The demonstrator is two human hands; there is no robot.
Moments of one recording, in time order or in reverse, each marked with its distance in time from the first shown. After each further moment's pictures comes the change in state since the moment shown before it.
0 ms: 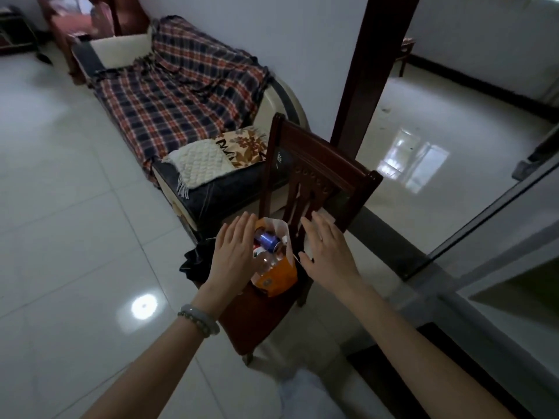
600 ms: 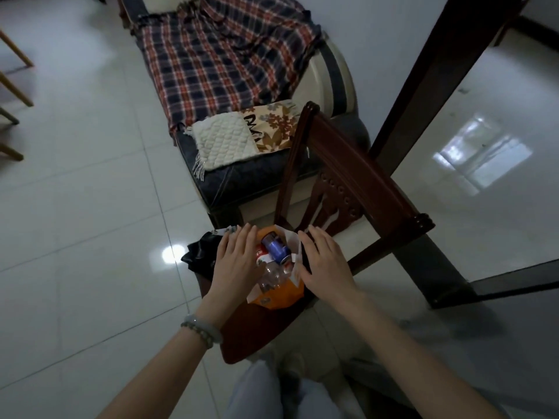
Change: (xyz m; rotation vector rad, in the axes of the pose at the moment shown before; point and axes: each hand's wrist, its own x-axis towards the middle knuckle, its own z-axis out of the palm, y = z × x) left_hand 0.095 -0.010 0.090 0.085 -0.137 -0.233; right_hand 0.114 0.087 0.095 0.158 -0.199 -0.162
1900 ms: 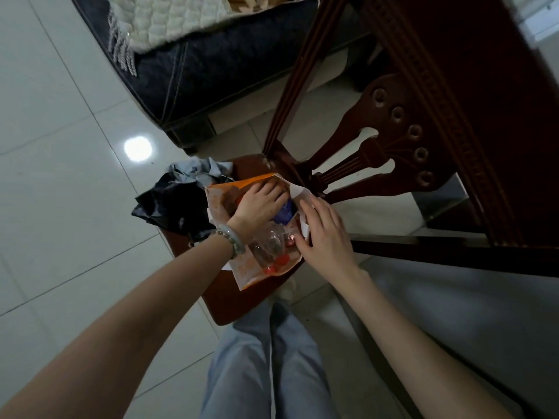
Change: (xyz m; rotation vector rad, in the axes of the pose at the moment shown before) left_hand 0.147 -0.030 0.227 0.177 -0.426 0.566; right_hand 0.069 0.061 0.172 0.106 -0.275 0.232
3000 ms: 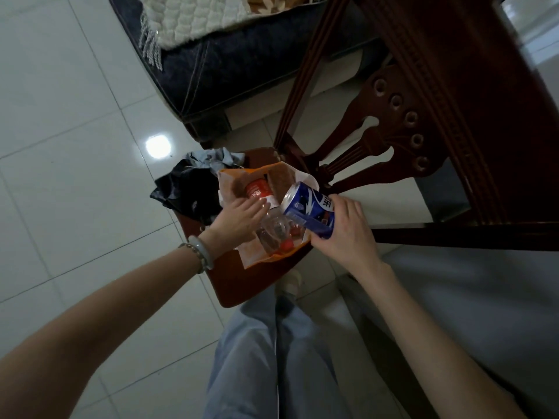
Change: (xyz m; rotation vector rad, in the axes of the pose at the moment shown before) left_hand -0.086 0.005 0.006 -0.002 -0.181 0.017; right_hand -0.028 0.009 -0.035 0.087 0.005 0.047
